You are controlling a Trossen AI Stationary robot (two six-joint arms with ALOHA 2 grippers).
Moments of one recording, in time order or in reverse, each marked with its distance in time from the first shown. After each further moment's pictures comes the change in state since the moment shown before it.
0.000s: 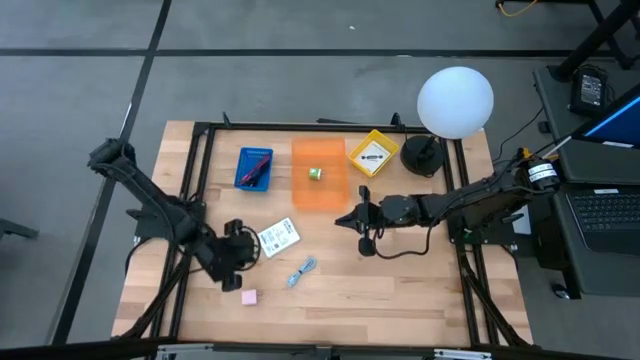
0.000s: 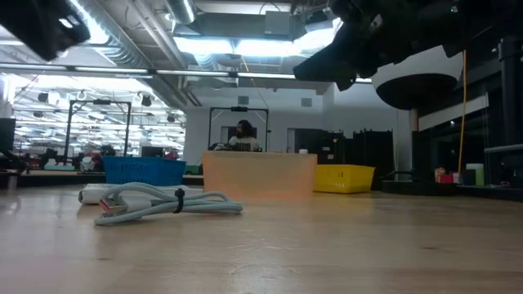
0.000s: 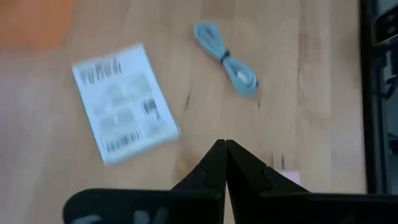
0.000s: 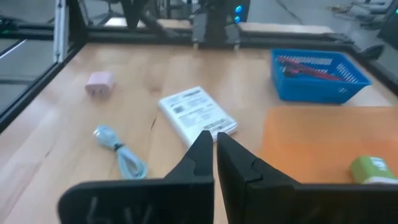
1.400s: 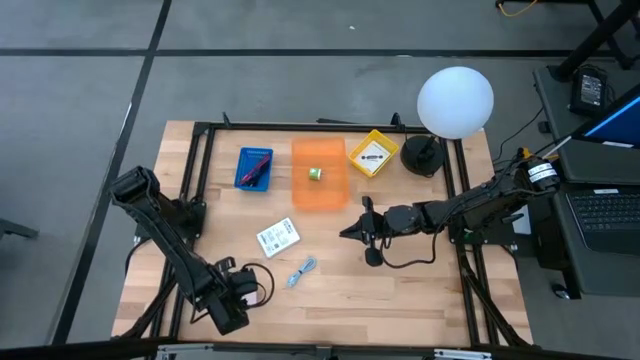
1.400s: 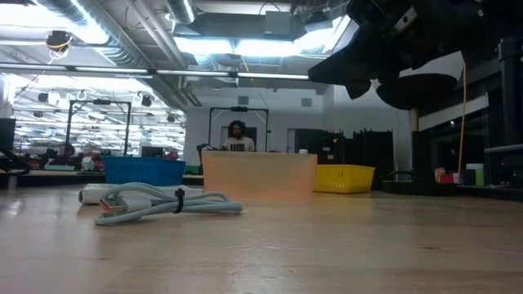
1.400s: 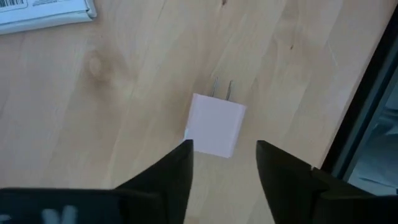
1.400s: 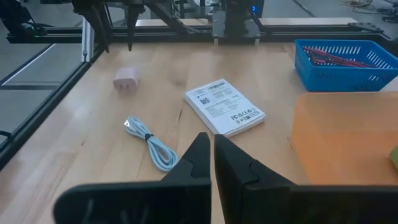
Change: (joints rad) left arm -0.179 0.434 0.274 -0.152 0.154 -0.462; right arm 0.073 0.000 -0.072 0.076 0.002 0.072
